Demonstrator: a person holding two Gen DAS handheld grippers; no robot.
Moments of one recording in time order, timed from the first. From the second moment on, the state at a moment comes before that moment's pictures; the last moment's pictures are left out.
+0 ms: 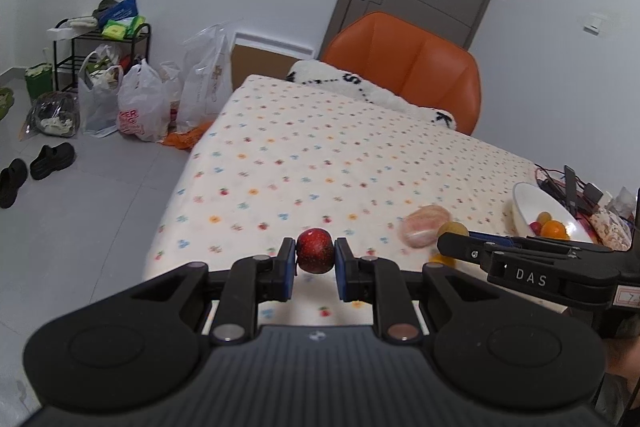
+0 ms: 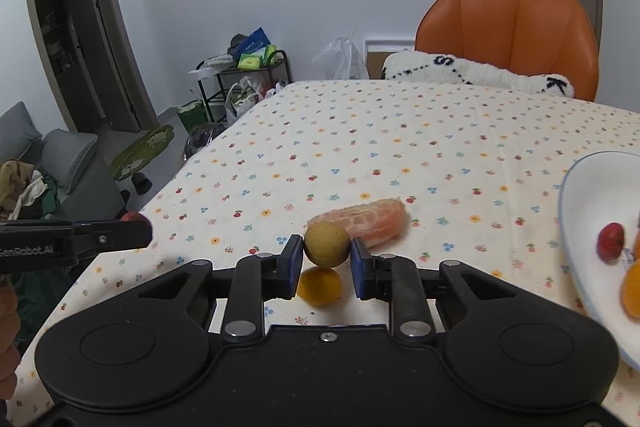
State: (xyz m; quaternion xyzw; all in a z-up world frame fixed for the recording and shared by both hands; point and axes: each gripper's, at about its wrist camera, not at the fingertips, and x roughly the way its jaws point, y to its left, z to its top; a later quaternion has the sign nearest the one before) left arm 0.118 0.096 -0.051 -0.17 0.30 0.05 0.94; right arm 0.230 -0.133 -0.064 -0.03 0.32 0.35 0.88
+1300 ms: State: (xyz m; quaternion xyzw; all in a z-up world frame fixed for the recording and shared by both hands) left arm 0.180 -0.059 -0.025 -0.09 0.30 -0.09 0.95; right arm 0.230 -0.294 -0.049 0.05 0.27 0.24 0.93
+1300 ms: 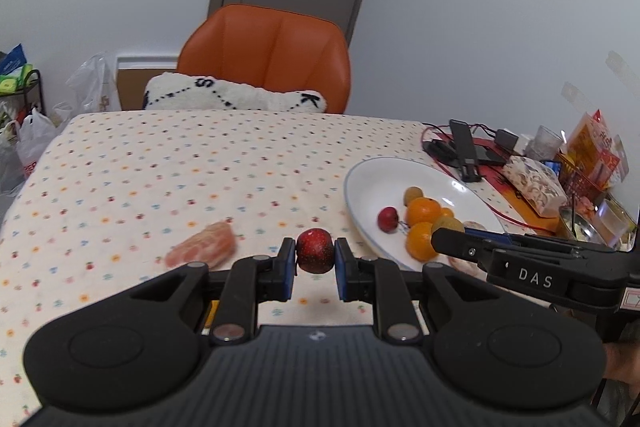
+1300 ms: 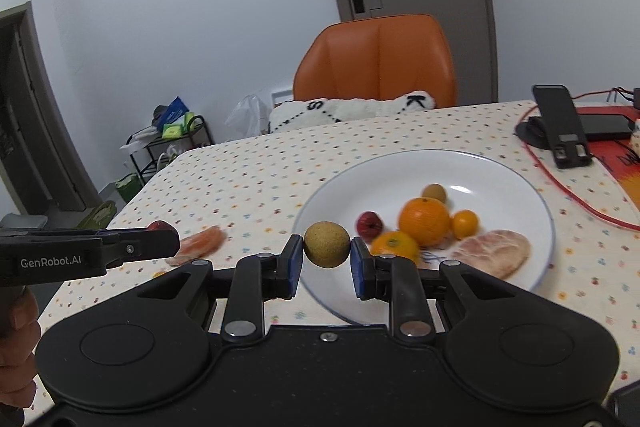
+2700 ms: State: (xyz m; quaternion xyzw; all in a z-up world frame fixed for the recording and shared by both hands) left arm 0.223 -0.123 -0.019 -0.06 0.30 -0.11 0.95; right arm 0.228 -0.355 -0.067 0.11 0.28 0.21 0.93
